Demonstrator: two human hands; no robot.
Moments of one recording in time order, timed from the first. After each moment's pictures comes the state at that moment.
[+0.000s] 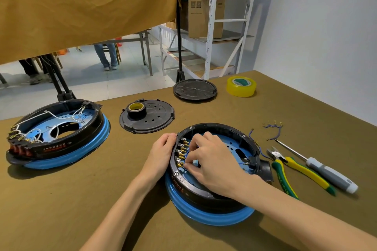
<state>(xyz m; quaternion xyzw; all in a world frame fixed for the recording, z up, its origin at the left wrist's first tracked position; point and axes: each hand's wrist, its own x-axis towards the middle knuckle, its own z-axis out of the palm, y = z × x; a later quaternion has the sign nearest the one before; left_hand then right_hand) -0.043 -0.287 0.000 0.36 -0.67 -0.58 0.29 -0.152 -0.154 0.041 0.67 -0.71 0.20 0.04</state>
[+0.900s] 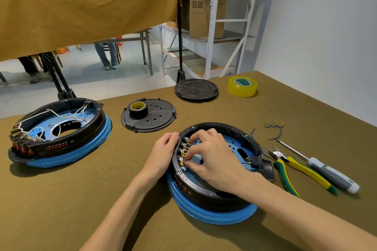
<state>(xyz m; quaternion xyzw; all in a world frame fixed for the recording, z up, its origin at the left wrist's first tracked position) -0.041 -0.289 0.002 0.36 -0.69 -0.56 0.28 -0.156 -0.159 0.040 0.65 -0.72 0.23 0.00</state>
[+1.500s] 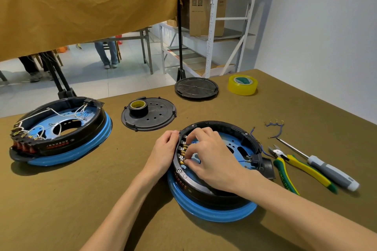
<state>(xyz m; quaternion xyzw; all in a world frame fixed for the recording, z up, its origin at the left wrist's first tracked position) -0.045 -0.287 0.003 0.36 -0.70 -0.55 0.29 -0.150 -0.160 0.042 0.67 -0.70 0.22 0.02</state>
